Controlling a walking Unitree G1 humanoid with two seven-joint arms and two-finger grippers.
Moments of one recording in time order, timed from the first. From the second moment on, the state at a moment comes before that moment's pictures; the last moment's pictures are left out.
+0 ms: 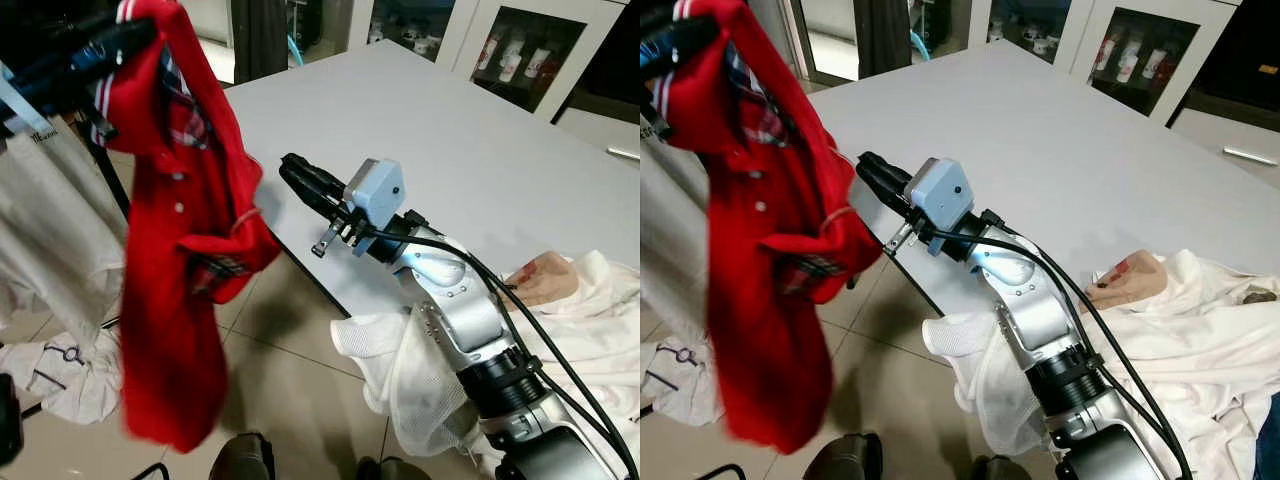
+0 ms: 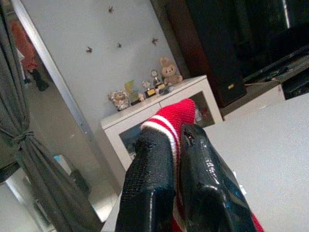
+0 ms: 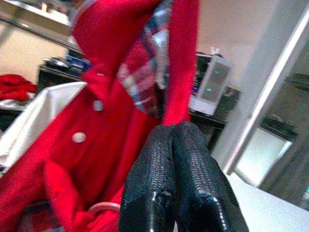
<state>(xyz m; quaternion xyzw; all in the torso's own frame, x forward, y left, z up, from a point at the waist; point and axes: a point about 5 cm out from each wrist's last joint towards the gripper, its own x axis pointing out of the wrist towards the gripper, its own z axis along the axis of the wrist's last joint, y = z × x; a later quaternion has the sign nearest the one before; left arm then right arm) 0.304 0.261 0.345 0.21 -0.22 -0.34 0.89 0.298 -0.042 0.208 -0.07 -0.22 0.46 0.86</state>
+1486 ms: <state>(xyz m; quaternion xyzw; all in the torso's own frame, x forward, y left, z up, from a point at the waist) 0.339 0.278 0.281 -0.03 -0.16 -0.08 0.98 0.301 0.006 0.158 -0.19 -0.11 0.53 0.82</state>
